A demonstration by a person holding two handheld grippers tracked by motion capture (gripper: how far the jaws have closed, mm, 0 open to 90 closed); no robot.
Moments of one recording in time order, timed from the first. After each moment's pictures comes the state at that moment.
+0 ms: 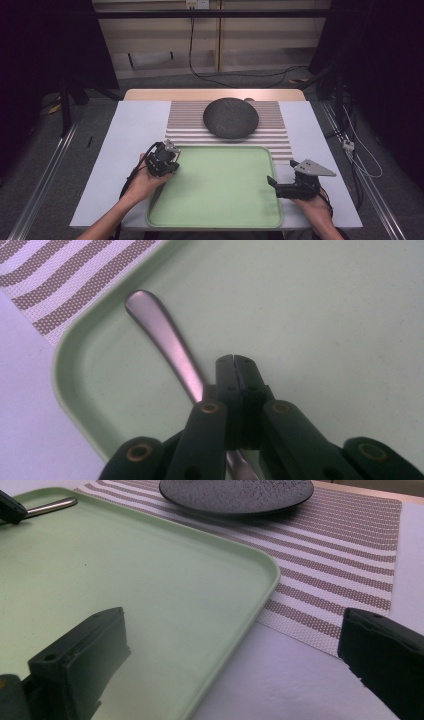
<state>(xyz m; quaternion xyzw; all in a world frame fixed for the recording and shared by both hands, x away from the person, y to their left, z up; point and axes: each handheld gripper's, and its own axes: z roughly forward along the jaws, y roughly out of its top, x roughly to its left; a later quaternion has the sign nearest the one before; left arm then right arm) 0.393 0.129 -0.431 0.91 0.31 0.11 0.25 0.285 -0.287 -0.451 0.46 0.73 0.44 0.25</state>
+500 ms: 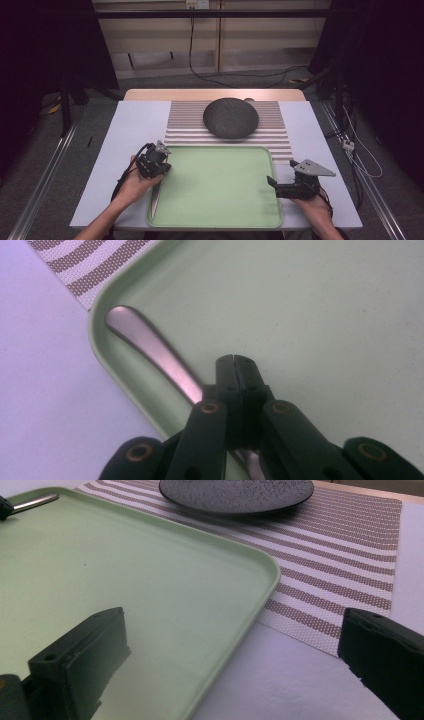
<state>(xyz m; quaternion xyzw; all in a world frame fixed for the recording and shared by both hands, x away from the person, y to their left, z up) 0.390 0.151 -0.430 0.91 0.32 0.11 0.24 0.286 -0.286 -0.451 0.46 0.73 0.44 0.25</state>
